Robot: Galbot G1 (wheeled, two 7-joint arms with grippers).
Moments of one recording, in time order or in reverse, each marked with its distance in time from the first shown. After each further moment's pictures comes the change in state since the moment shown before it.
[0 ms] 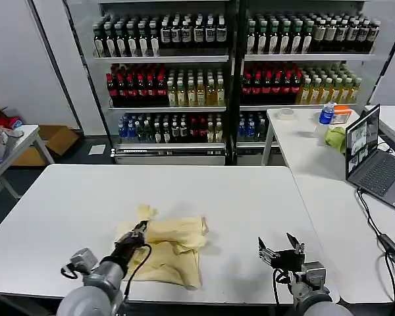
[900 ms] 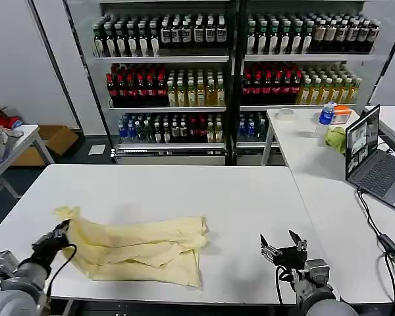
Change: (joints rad) left arm 0.122 0.176 -0.400 -0.026 -0.020 0.021 0.052; right arm -0.002 -0.019 0.012 0.019 0.015 -0.004 0.000
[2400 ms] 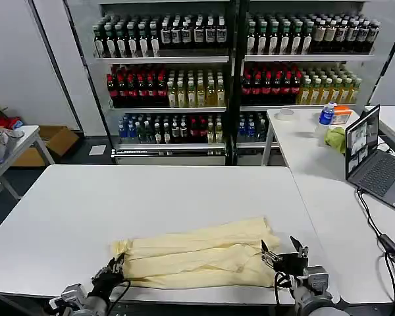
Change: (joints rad) left arm 0.088 -0.160 0.282 0.134 0.247 -0.108 0.011; right arm -0.052 0.050 0.022 0.028 -0.051 -0.017 0.010
